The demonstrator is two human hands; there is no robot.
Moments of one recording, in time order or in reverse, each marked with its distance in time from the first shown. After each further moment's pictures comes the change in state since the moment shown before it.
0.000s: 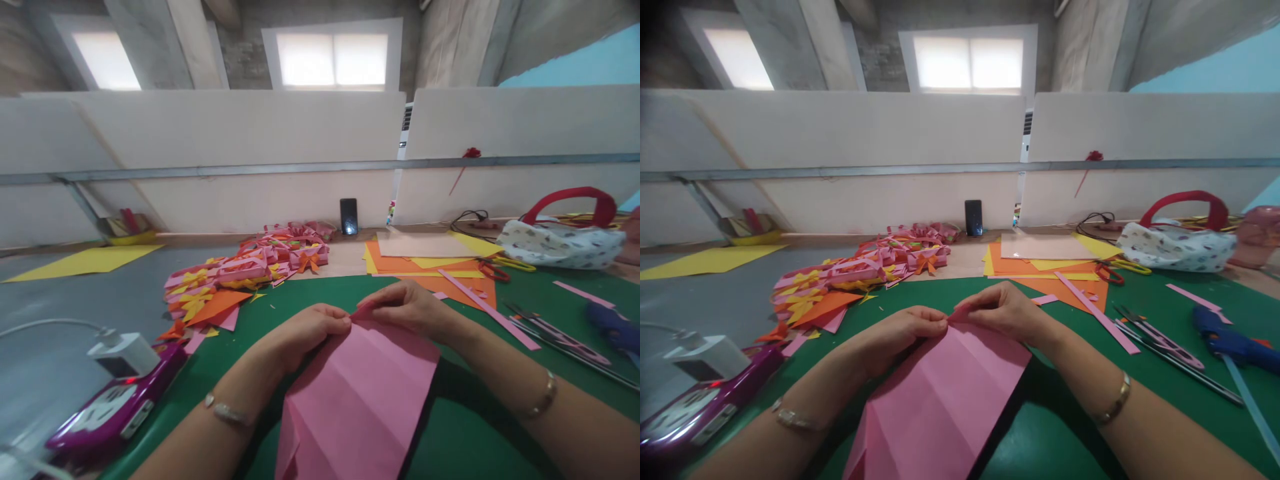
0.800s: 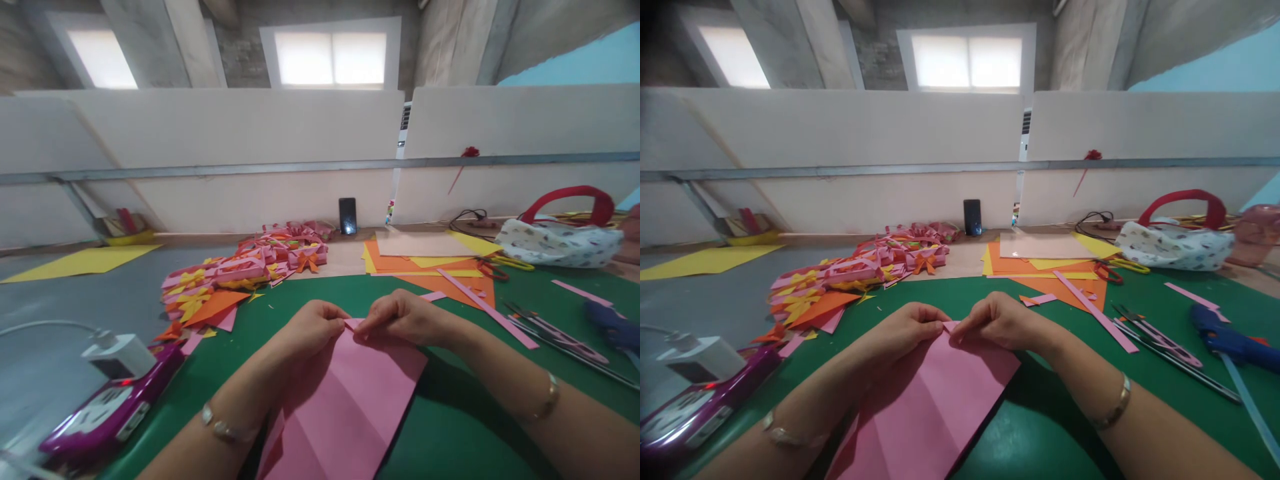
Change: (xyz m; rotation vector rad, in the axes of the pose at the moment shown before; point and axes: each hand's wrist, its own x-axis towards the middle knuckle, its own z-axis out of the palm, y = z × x) left_hand -0.004 0.008 0.016 0.080 0.224 0.098; right_hand -0.003 0.003 0.004 -0.067 -0.180 0.004
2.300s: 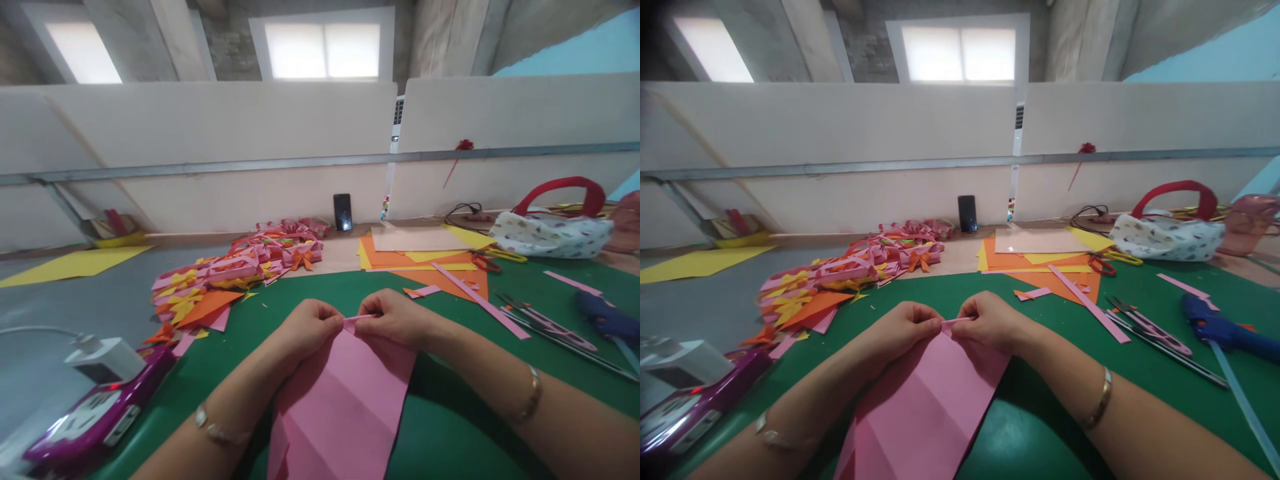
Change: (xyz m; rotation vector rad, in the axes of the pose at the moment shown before) left_hand 0.012 -0.012 -0.004 0.385 0.080 0.025; right_hand 0.004 -0.003 0.013 -0.227 0.167 0.329
